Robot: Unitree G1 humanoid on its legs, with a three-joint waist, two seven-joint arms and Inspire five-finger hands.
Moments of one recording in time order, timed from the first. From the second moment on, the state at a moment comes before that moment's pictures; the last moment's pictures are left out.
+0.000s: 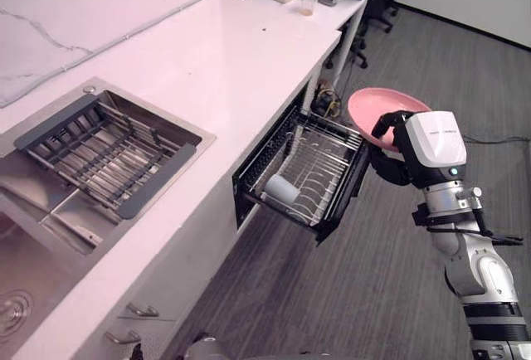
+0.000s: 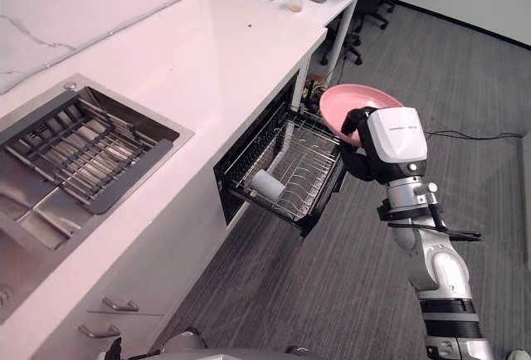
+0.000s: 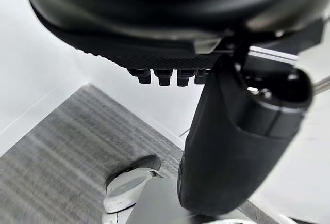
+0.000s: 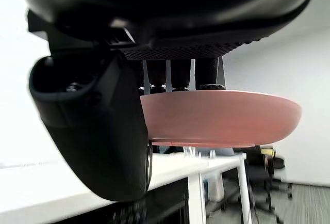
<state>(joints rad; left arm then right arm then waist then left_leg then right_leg) 0.26 0.15 0.24 1.01 0.08 -0.12 0.21 -0.11 -0.53 -0.13 0.07 -0.94 -0.25 -0.28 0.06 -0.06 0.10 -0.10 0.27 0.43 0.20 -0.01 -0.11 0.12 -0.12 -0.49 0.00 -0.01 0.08</state>
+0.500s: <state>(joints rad) 0.09 0.14 0.23 0.91 0.06 -0.12 0.11 -0.57 -0.64 -0.03 0.48 -0.82 -0.11 -0.32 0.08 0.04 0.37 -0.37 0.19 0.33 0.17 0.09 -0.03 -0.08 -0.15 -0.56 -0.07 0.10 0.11</state>
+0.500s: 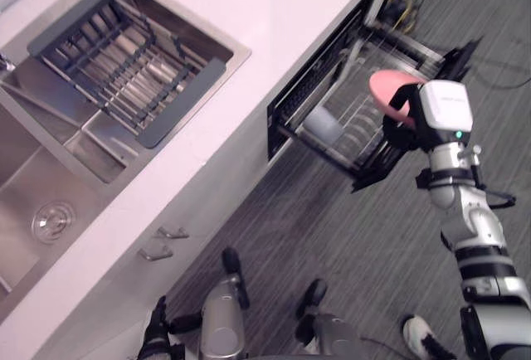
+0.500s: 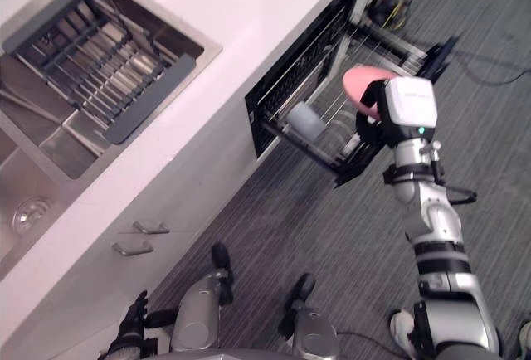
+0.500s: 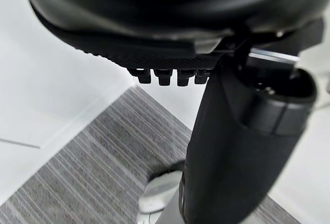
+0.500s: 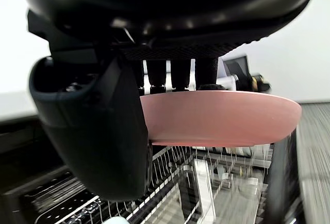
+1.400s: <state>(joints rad) -0.07 0.12 -0.05 0.77 -0.14 -0.07 0.07 -1.06 -0.85 0.15 0.85 -0.49 -0.02 -0.27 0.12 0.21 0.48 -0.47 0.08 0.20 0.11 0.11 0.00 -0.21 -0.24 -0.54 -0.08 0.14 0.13</state>
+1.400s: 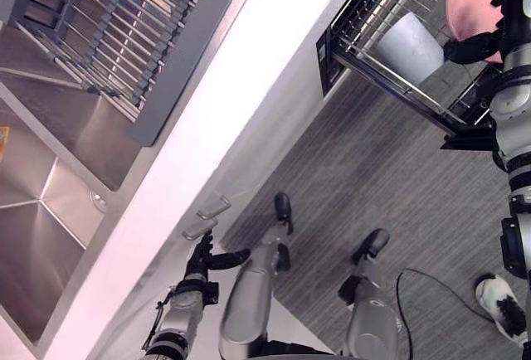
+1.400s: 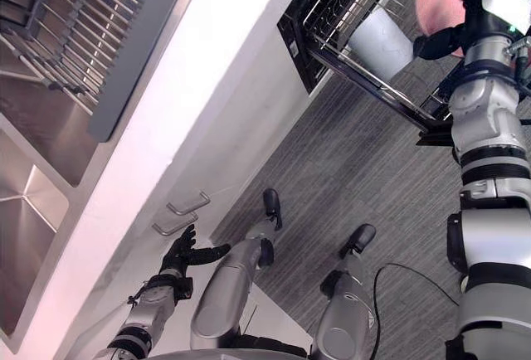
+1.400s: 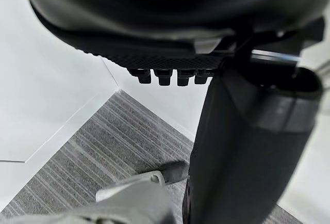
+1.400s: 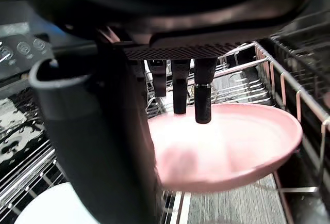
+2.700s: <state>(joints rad) 0.05 0.06 -0.16 0.89 -0.13 -0.12 0.12 -0.75 -0.86 -0.52 0.77 0.56 0.06 -0.29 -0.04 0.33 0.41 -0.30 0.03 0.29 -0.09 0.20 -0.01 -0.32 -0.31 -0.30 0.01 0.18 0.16</state>
